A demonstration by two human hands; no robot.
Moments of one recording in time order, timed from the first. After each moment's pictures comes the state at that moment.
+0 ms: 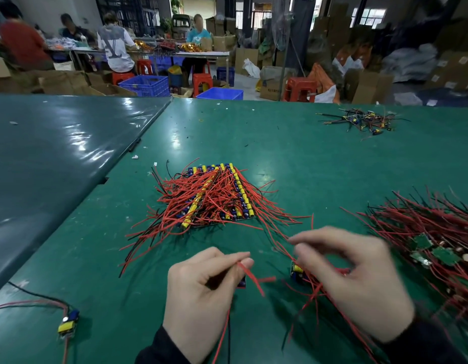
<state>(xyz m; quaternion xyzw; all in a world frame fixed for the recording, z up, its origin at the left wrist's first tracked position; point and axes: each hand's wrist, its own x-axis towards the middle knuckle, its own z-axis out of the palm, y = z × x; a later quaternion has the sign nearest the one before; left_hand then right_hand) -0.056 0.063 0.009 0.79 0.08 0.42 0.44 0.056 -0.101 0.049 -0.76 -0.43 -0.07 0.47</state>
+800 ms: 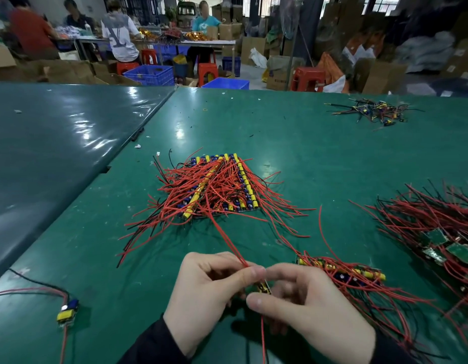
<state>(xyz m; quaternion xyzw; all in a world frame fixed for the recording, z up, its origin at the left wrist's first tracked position) -0.057 0.060 0.013 0.68 0.12 0.22 0.69 0.028 -0.079 0.016 -0.71 -0.30 0.35 0.53</state>
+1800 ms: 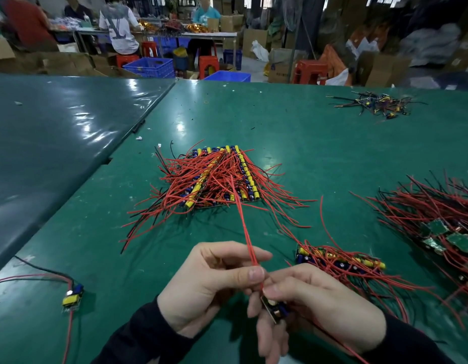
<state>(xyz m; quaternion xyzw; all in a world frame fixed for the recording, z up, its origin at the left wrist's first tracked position) -0.064 0.064 0.010 0.53 0.06 0.08 0.84 0.029 -0.078 0.031 -0.49 -0.33 0.60 0.54</state>
